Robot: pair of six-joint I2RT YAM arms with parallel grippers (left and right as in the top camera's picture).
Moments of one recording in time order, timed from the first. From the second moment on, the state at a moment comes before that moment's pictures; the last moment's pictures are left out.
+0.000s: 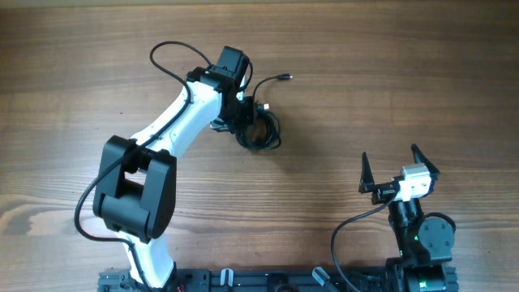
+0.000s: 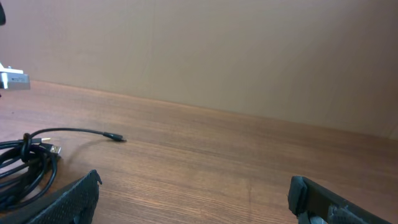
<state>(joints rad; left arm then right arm) -0.39 1.95 1.43 -0.85 0.15 -0.42 0.07 0.01 0.01 0.00 -0.06 -0.12</state>
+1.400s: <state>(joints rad) -0.39 1.95 1.43 -0.79 0.06 -0.42 0.07 0.01 0.01 0.00 -0.06 -0.12</state>
